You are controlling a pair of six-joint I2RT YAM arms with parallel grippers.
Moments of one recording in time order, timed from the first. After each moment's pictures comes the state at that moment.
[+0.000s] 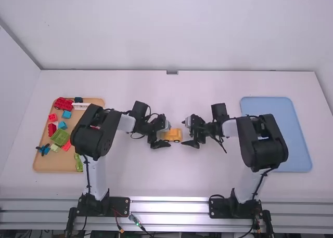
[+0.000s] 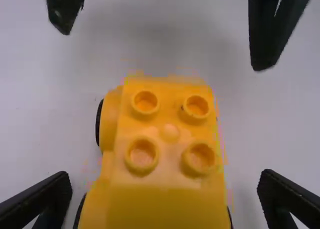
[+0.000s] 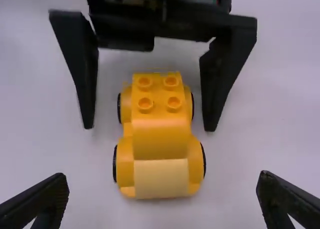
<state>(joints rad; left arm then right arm) -0.26 2.05 0.94 -0.07 0.93 1.00 0.19 1.93 0.77 0.01 -1.01 -1.16</state>
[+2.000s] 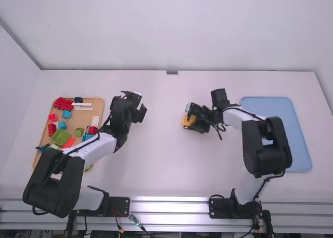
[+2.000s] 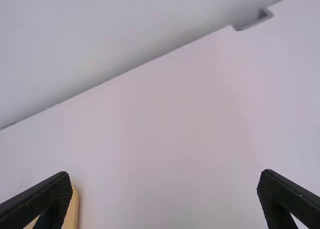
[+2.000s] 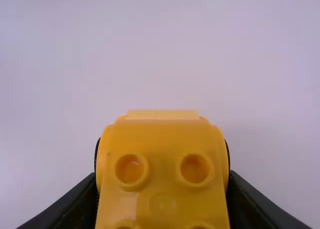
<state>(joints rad) -0.26 1.46 0.61 0.39 -0.28 0.26 0.15 1.82 1.01 -0.37 -0.58 -1.00</state>
